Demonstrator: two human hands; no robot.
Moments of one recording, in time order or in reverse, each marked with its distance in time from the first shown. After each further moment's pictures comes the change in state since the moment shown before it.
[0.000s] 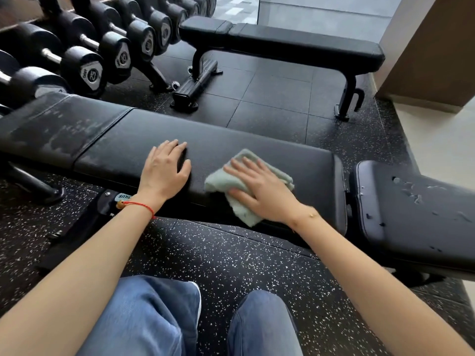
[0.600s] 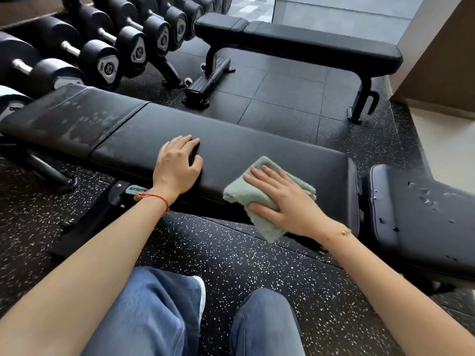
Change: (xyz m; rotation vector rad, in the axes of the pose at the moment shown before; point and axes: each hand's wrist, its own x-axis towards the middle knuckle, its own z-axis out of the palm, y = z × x) left_hand -0.002 0.000 0.000 -0.059 0.056 -0.033; right_hand -0.031 0.000 -0.005 0.035 -0.029 -0.016
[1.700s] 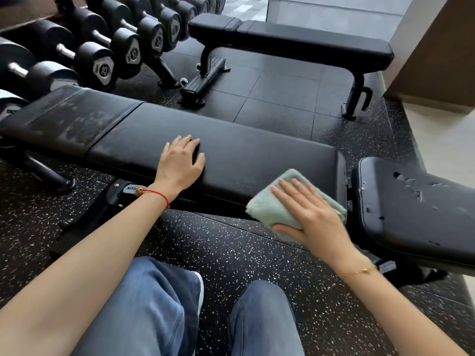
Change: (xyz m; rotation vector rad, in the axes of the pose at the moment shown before) left_hand -0.005 0.024 -0.002 0.035 -0.082 -0.015; right_hand -0.081 0.003 -0.001 -0.193 0.175 0.097
